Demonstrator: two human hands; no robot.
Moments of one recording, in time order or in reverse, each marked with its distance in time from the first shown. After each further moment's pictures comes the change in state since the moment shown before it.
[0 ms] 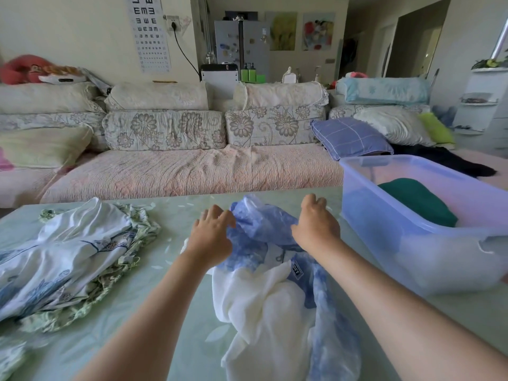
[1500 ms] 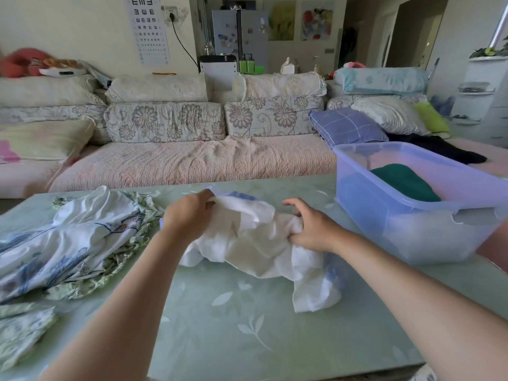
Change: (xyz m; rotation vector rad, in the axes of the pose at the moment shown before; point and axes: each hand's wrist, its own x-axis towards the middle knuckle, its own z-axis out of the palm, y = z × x) left_hand -0.031 -0.007 -0.061 0.066 0.051 -0.131; right_hand -0.050 0.035 -0.015 0.379 -0.375 -0.279
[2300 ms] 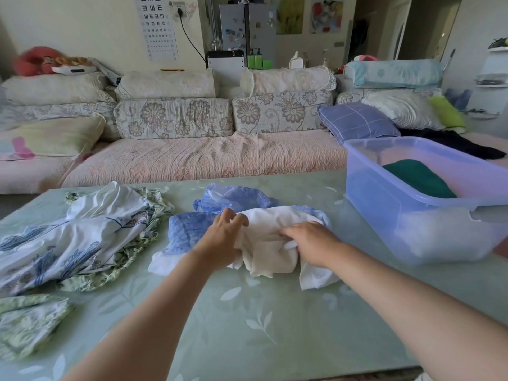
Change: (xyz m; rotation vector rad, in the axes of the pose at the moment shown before) left_hand -0.034 0.006 0.059 -0.134 -0.256 0.245; right_hand 0.006 0.011 0.044 -0.437 -0.124 -0.207
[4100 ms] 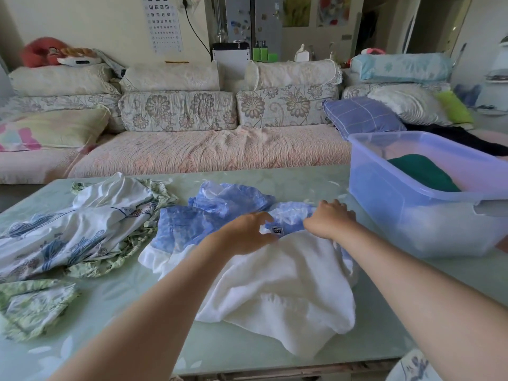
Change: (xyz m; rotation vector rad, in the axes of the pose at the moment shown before) left_hand 0.010 0.048 -0.007 -0.115 -0.237 -0.094; right_hand 0.012 0.010 -0.025 0.020 0.000 0.684
